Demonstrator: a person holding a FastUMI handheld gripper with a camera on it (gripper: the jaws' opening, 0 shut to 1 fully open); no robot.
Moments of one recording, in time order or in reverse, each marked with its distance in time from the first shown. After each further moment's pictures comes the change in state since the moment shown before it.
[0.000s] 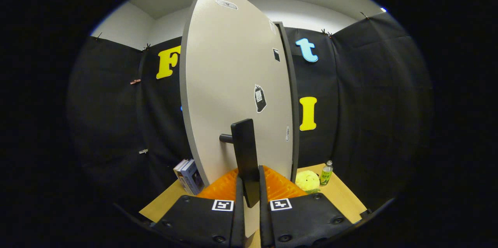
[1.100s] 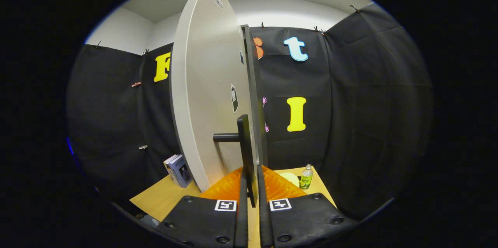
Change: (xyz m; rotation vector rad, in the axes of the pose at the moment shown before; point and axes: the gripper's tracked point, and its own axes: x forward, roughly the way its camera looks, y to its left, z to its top) arm -0.012 -0.132 0.011 -0.010 0.006 0.062
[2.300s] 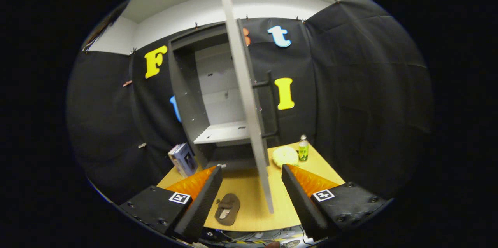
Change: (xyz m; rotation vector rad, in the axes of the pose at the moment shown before) arm -0.093 0.084 -0.082 0.092 0.148 -0.072
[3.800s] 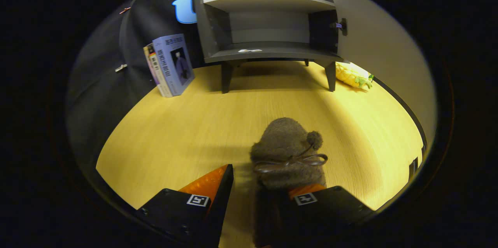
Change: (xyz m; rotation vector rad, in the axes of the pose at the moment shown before) arm 0.277 0.095 -0.406 -0.078 0.448 -0.100
